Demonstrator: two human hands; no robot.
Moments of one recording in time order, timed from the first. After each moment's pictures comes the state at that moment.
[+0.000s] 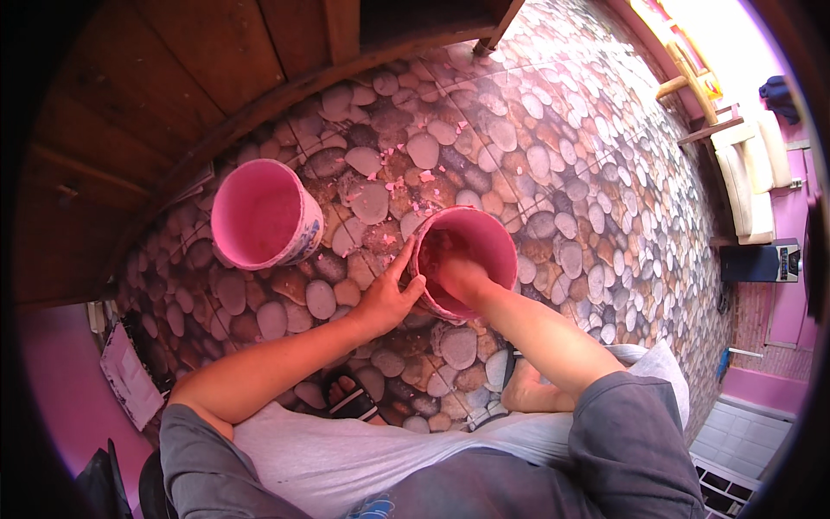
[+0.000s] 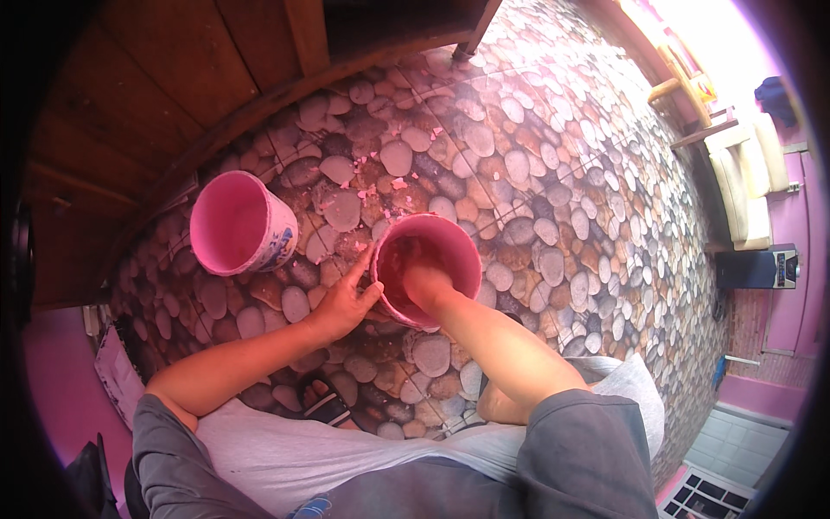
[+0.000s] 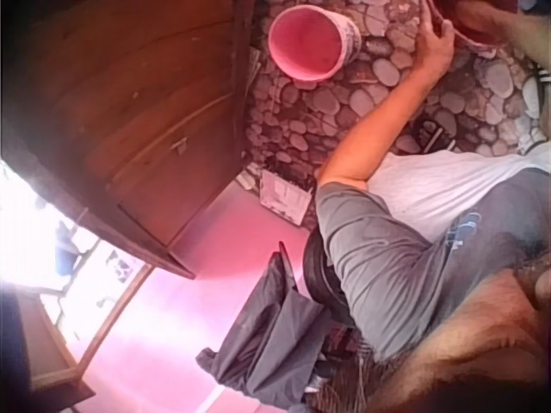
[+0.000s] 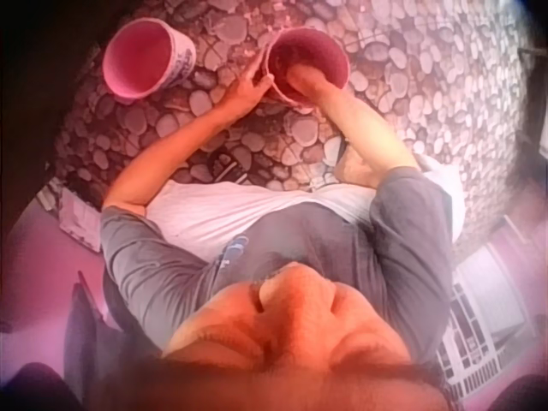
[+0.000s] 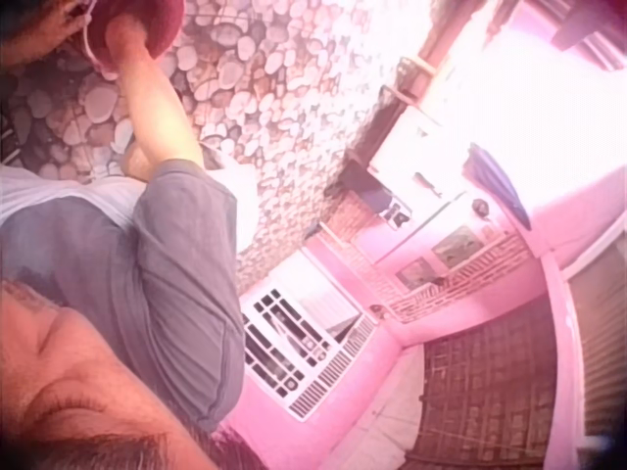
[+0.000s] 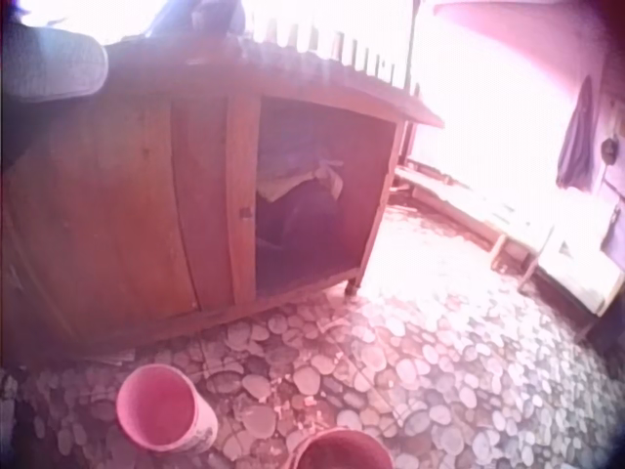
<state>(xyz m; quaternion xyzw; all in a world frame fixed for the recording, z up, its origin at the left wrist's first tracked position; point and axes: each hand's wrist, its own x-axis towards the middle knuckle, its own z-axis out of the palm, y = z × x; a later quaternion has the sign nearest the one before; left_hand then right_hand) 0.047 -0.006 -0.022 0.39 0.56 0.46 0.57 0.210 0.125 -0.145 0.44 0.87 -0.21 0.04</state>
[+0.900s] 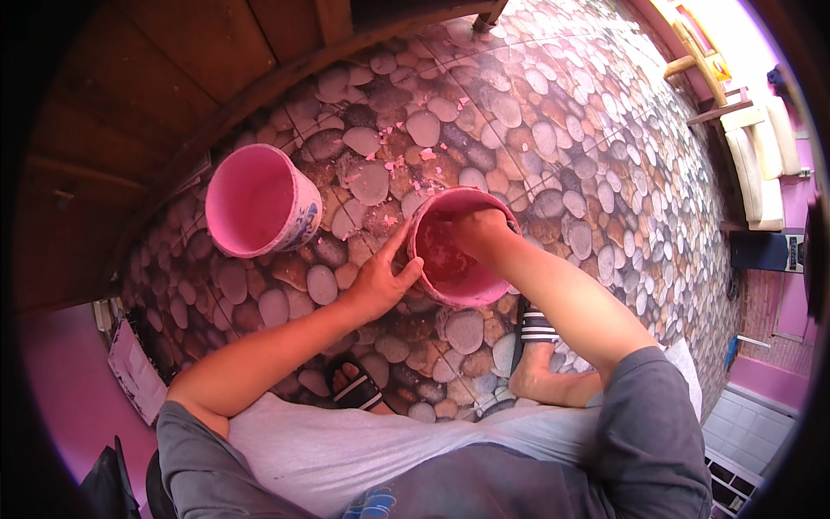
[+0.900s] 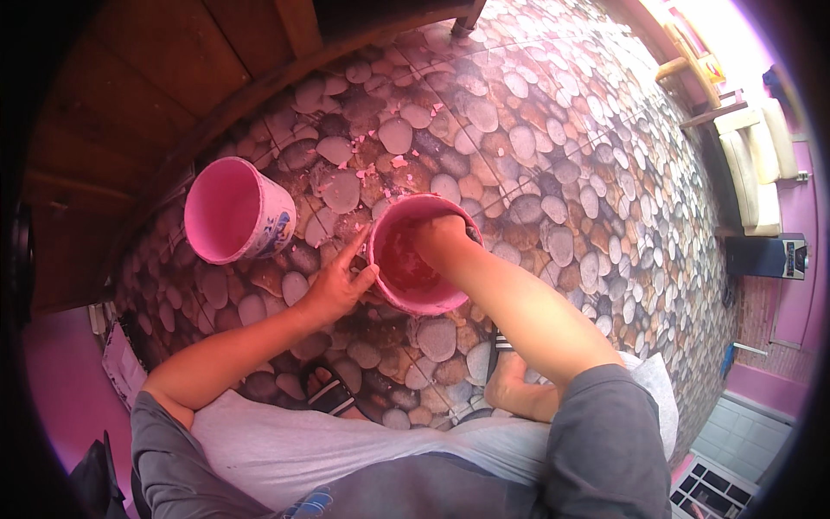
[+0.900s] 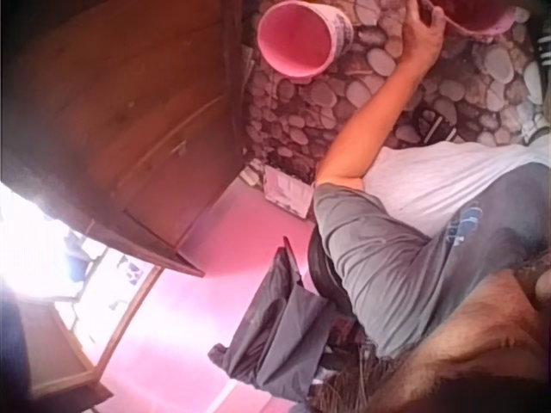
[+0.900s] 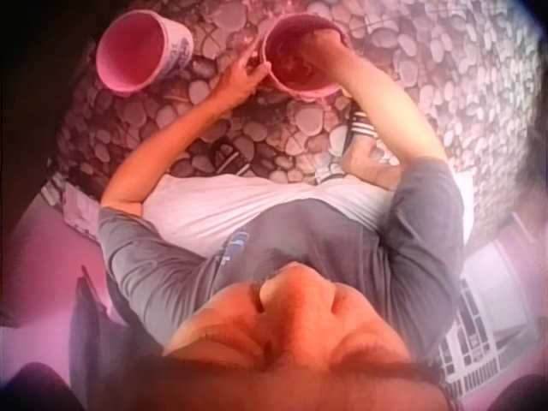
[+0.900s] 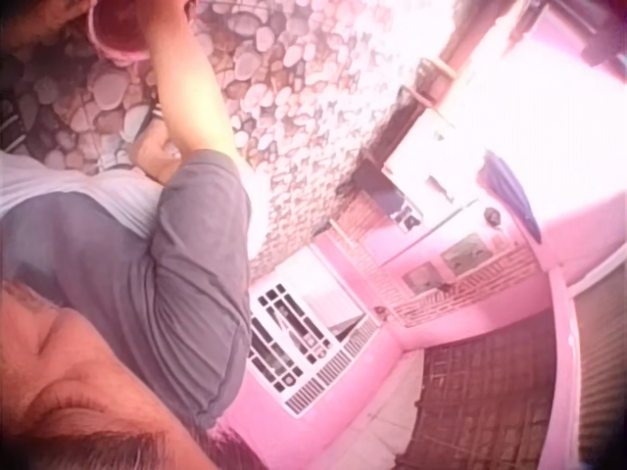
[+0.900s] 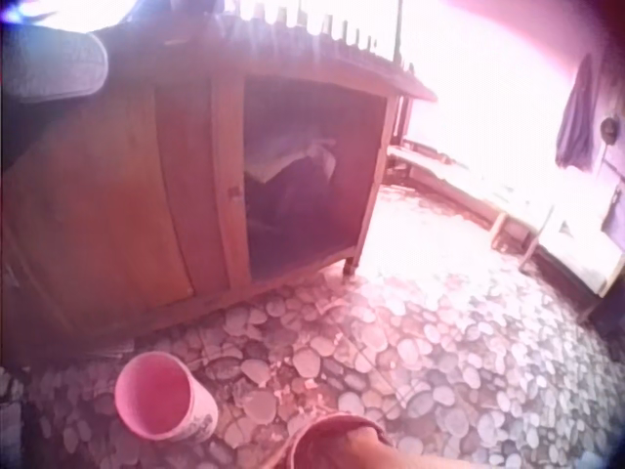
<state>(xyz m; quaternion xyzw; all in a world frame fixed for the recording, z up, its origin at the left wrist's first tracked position) 0.034 -0.012 -0.026 0.44 0.59 0.42 0.53 0.175 0.162 -0.005 0.27 0.90 -0.12 0.33</state>
